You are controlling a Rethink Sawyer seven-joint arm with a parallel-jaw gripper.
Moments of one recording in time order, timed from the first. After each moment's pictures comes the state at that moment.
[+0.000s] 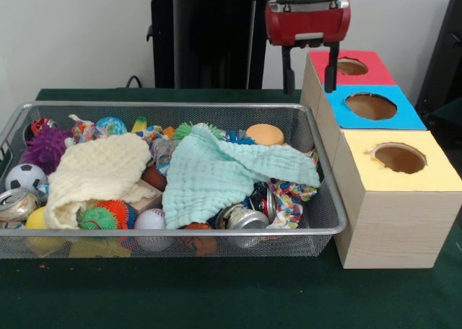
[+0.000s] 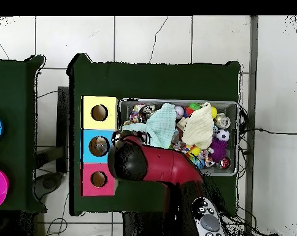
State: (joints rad) arm -0.29 -0.87 0.18 1.95 0.00 0.28 1.57
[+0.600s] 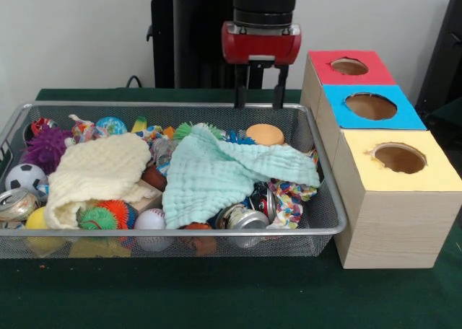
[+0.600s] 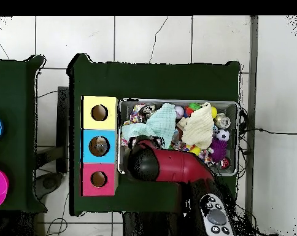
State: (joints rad) arm -0.30 -0.79 0.08 1.90 -0.15 0.28 1.57
